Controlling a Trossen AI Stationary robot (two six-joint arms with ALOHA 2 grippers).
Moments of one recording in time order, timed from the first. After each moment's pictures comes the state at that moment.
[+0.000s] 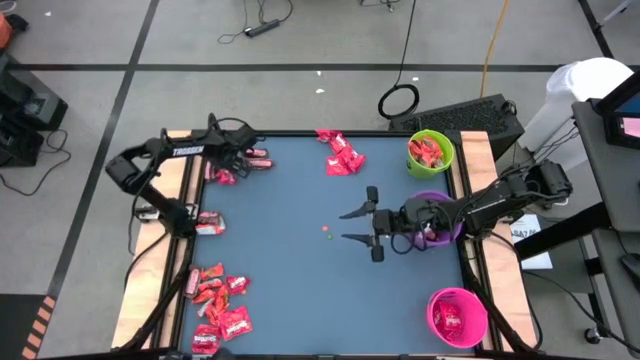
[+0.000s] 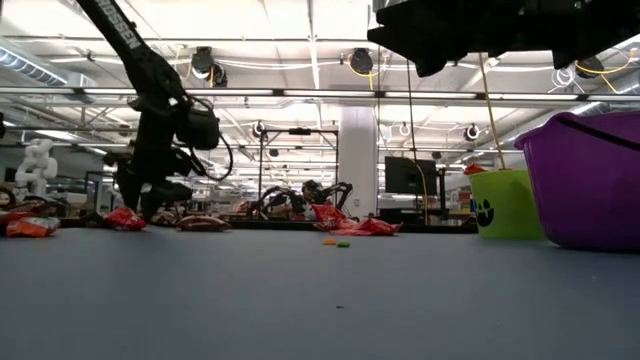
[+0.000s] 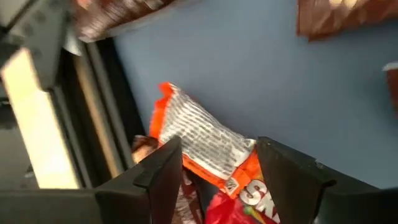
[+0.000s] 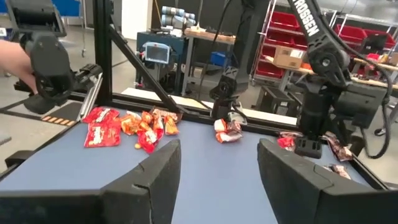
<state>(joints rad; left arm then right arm) 0.85 1.57 0.78 -0.70 -0.45 -0.31 0.17 1.33 0.54 0.76 0.10 -0.13</state>
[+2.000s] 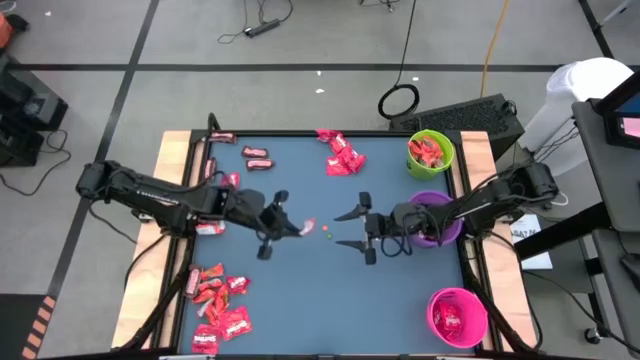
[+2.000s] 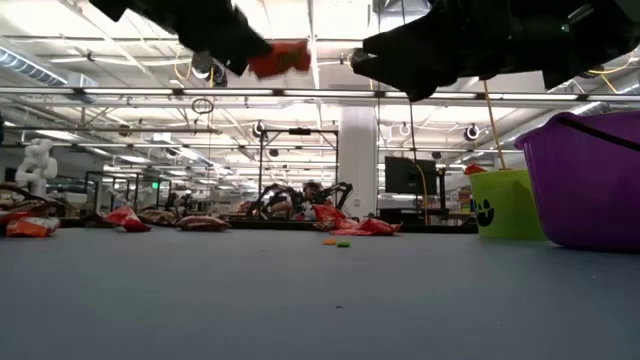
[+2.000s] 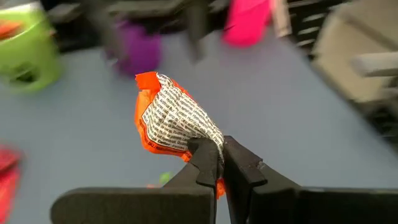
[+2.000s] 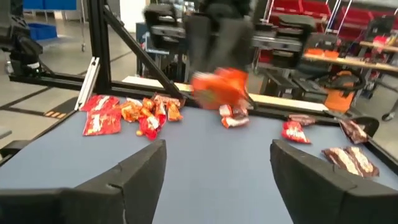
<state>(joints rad) -0.14 1.24 0.79 -0.02 0.11 0.12 0.17 1.48 0.54 0.86 0.10 -0.08</state>
